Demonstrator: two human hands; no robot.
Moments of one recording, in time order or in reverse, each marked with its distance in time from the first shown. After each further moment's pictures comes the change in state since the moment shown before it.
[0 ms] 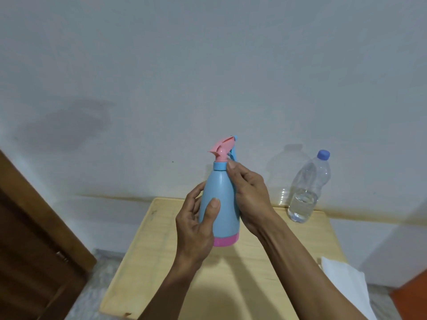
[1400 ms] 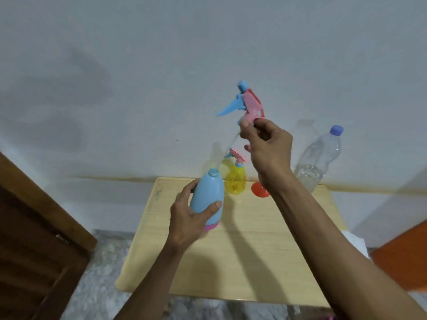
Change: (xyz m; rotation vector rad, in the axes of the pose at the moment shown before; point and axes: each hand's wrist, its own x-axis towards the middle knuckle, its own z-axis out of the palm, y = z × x) left_hand 0.032 -0.067 -0.090 0.347 -0.124 -0.079; right_hand 0.036 -0.008 0.039 -0.182 0.350 -0.232
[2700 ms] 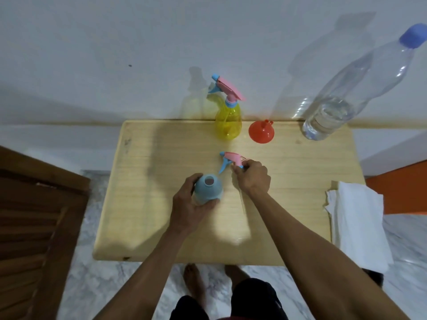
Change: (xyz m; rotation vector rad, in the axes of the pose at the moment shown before) left_hand 0.003 -0.146 0.073 0.215 -0.209 -0.145; right_hand 0.013 0.327 -0.075 -1.039 -0.171 0.594
